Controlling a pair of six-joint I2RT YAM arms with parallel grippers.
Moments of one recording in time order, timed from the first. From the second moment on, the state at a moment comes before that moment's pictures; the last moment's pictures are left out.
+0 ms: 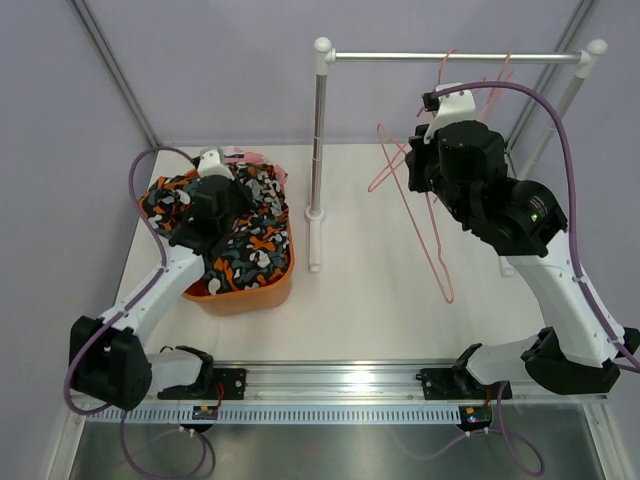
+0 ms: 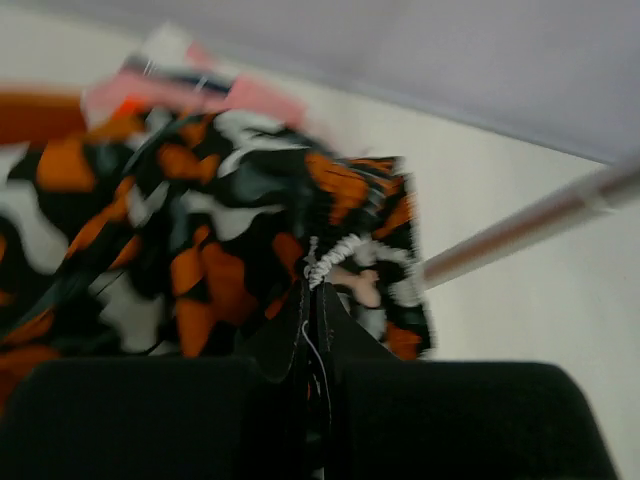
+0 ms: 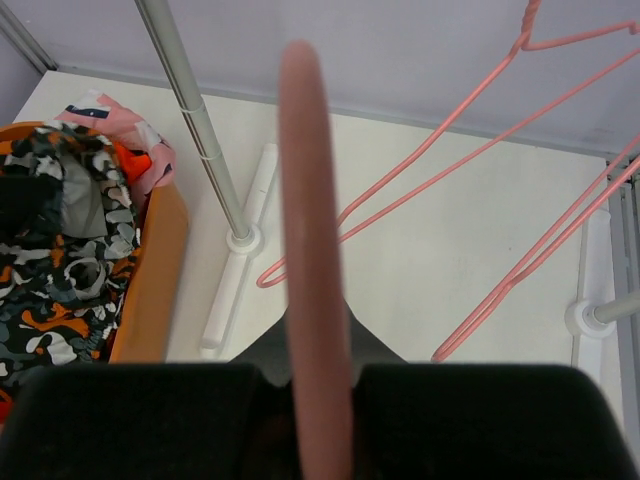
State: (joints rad) left arm -0.41 1.21 1.00 -0.01 -0.30 -0.37; right arm 0.76 1.35 1.98 -0.95 0.51 0.19
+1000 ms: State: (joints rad) left arm -0.27 1.23 0.84 -0.09 0.08 -0.87; right arm 0.76 1.20 2.03 -1.20 0.59 0.29
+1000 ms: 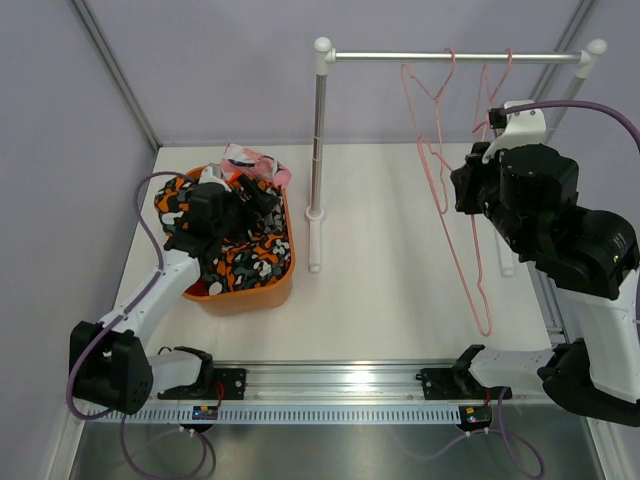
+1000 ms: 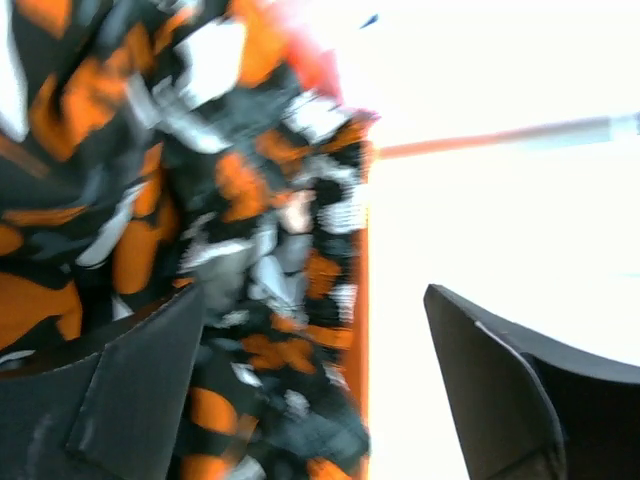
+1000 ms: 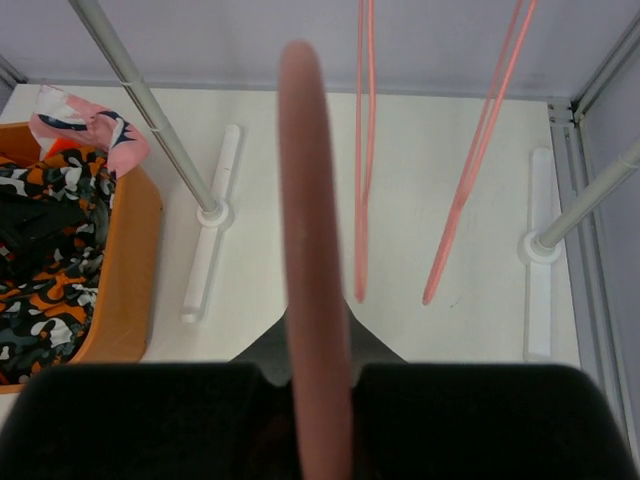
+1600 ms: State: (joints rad) left arm -0.27 0.92 1.05 -0.33 0.20 -0.65; right arm 0.44 1.62 2.28 -0.95 0.06 0.13
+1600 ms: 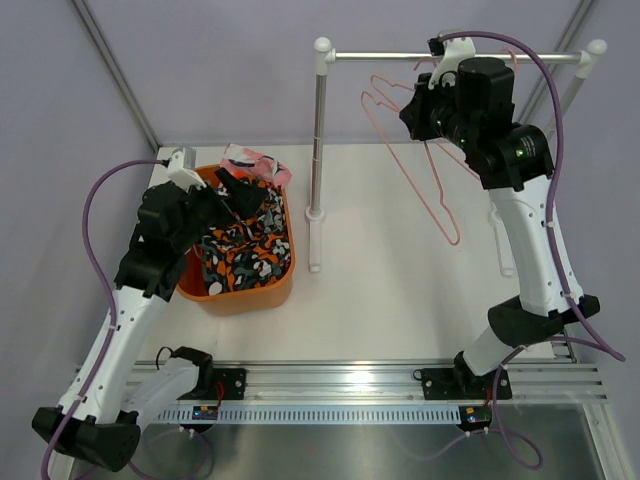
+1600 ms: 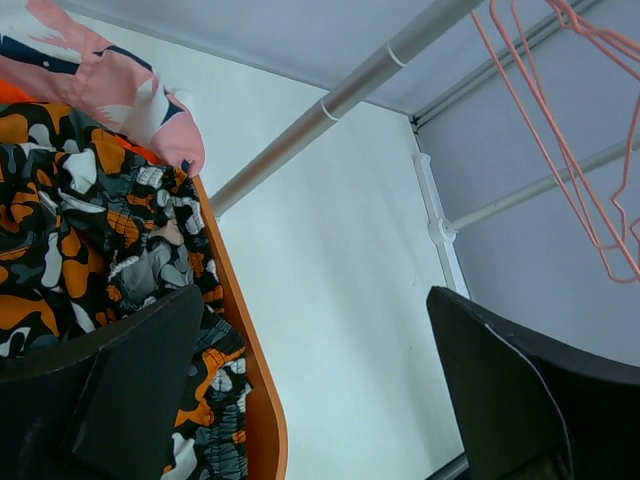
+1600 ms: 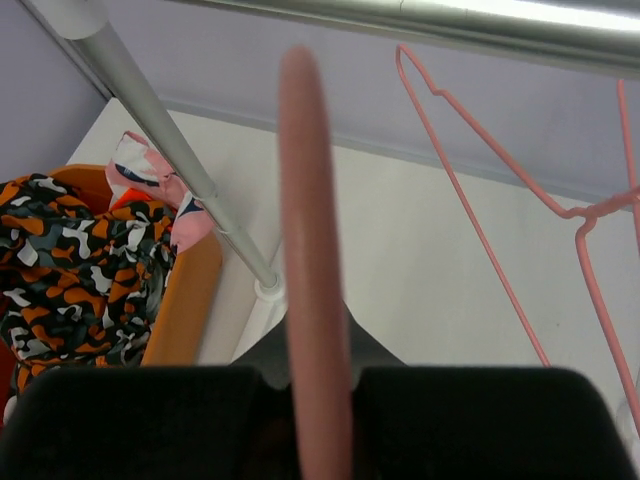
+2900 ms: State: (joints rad) left arm -0.28 0.82 0.97 -0.43 0.27 -0.49; right arm 0.34 1.93 2.41 -0.76 -0.10 0.15
